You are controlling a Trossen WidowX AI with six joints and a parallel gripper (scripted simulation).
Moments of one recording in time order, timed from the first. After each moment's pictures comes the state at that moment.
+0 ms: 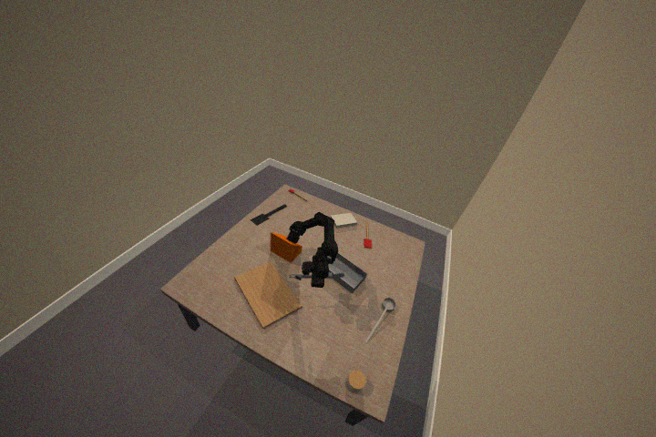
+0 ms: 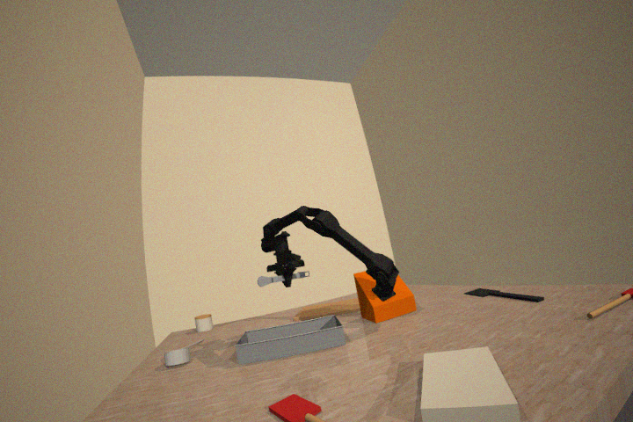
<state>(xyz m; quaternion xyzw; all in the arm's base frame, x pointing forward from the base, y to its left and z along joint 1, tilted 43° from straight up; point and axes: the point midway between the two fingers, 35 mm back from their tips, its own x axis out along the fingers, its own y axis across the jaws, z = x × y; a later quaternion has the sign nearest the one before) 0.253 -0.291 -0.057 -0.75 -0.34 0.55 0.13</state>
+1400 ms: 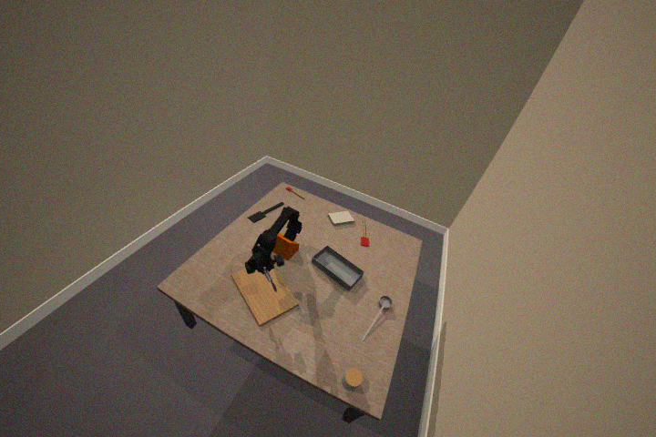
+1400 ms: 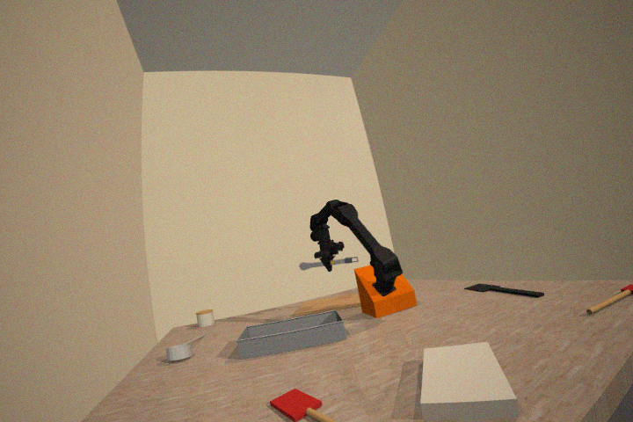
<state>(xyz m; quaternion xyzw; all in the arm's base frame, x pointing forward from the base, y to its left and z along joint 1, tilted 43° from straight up) 0.018 -0.340 -0.146 -0.56 0.02 0.65 0.51</state>
